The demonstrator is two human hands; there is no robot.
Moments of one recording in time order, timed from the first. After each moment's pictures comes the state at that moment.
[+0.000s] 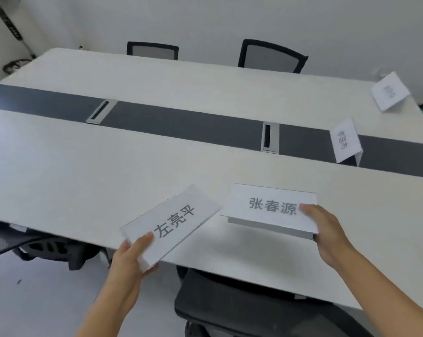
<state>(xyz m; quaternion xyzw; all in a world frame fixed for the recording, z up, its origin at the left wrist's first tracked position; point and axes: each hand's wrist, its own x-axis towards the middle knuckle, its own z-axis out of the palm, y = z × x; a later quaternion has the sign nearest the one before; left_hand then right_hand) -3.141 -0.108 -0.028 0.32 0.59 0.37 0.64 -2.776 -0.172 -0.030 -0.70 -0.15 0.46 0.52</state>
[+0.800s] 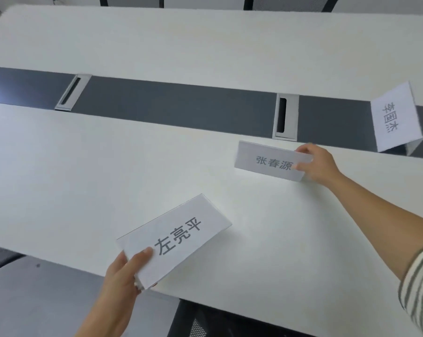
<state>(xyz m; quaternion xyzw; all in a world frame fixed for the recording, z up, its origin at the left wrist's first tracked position) -3.072 -0.020 -0.057 0.30 0.67 0.26 0.63 -2.623 0.056 -0.157 -0.82 -0.41 0.33 0.25</state>
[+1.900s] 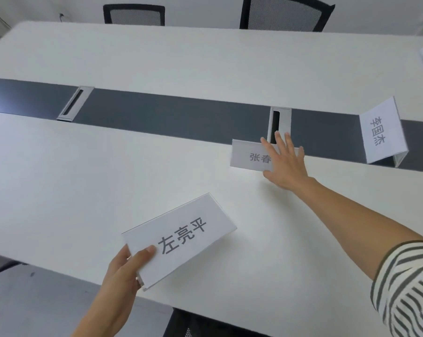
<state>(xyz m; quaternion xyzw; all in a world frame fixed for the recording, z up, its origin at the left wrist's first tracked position) -3.059 -0.013 -0.045 0.34 0.61 0.27 0.66 -2.669 0.086 -0.143 -0.78 -0.61 0.12 -0.01</state>
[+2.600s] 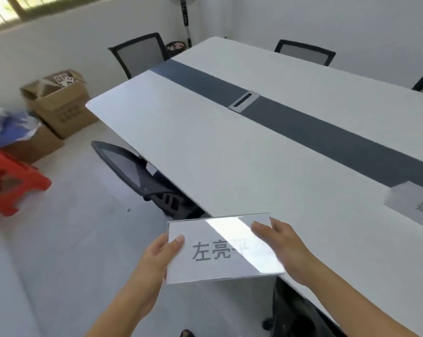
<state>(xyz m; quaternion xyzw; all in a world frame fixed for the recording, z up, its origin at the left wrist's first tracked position) -3.369 -0.134 0.005 0.25 0.65 0.39 0.60 -3.123 -0.048 -0.022 -0.51 -0.45 0.69 0.25</state>
